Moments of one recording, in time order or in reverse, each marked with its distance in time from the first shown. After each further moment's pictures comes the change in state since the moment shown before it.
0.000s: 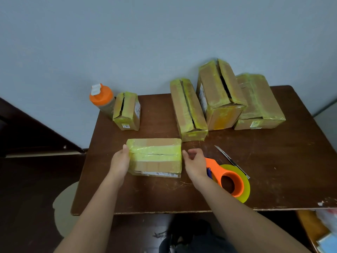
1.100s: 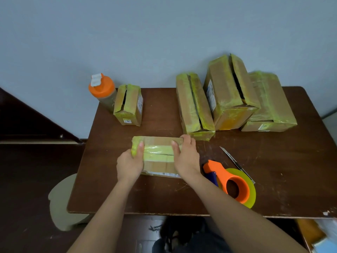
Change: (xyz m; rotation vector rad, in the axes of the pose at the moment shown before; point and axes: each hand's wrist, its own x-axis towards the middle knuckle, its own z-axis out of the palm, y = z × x) left_hand 0.004 -0.016 0.018 0.216 0.067 0.232; right_hand -0.002 -0.040 0.027 -0.449 -0.087 -0.308
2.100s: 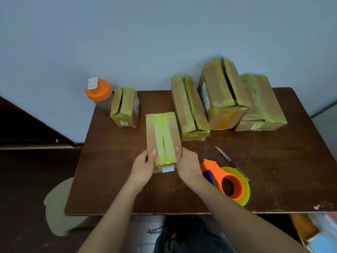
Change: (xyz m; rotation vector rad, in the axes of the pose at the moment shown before) left_hand -0.020 0.008 0.025 -0.385 -0.424 -0.057; right_hand -0.010 0.020 -0.005 -0.017 -0.097 0.040
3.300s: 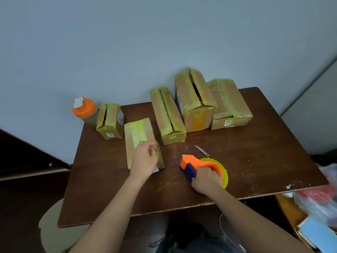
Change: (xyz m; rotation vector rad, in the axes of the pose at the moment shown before) left_hand -0.034 0.062 0.053 0.552 0.174 0.443; right_hand -0.060 0.075 -0.079 -0.548 -0.139 0.236
